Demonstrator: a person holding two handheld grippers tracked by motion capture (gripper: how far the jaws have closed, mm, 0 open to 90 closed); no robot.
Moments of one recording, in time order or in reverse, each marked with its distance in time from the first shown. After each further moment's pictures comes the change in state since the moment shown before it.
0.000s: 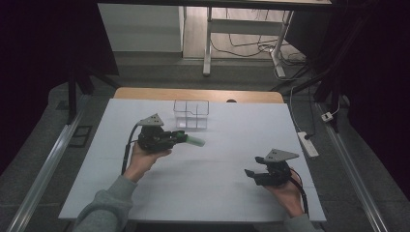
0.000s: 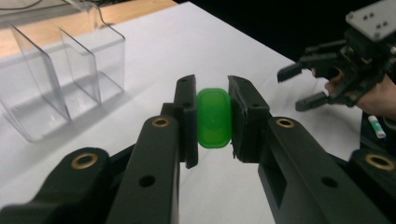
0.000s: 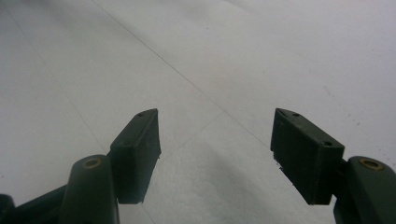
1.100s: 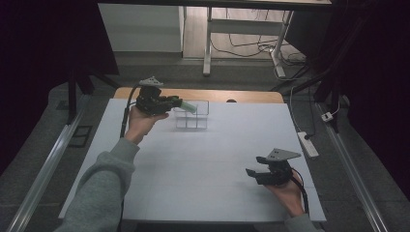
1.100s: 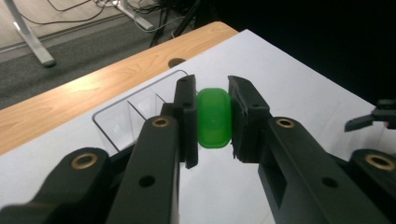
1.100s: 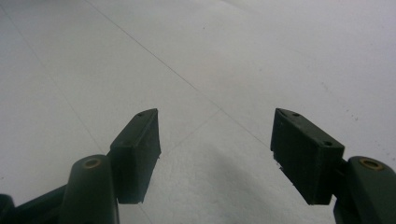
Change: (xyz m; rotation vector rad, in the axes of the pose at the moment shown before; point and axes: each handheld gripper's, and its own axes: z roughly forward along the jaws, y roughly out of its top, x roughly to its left) left arm 0.047 0.081 -0.005 0.025 0.177 -0.003; right arm -0.005 -0.003 0.000 -0.006 0.007 0.022
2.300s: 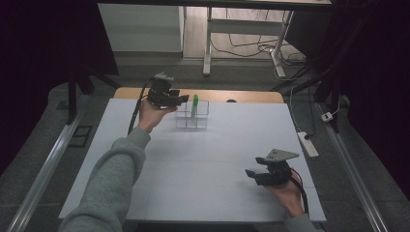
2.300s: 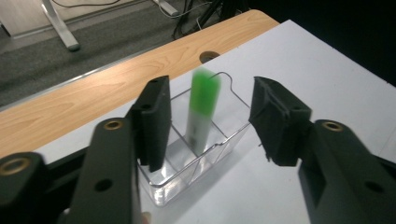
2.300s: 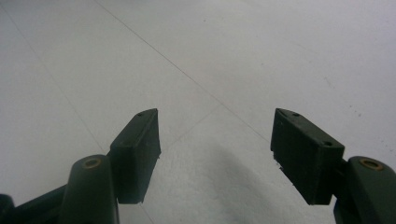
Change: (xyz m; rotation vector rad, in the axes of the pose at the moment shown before) left arm 0.026 0.009 0.048 0.064 0.087 -0.025; right arm 0.001 -0.001 0.003 0.021 -0.004 -0.008
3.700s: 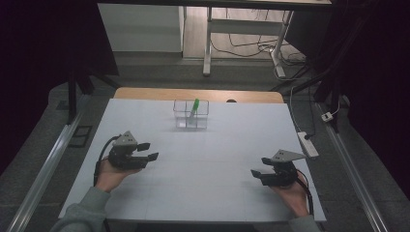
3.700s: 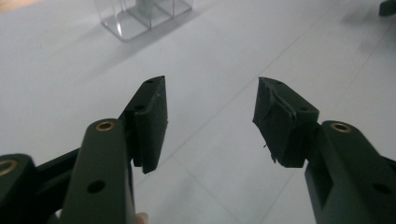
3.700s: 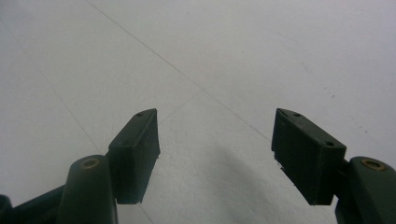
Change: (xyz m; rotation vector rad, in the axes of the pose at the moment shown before) left arm -0.034 -0.177 -0.093 0.058 -0.049 0.086; right arm -0.010 -0.010 -0.010 -0.005 -0.022 0.023
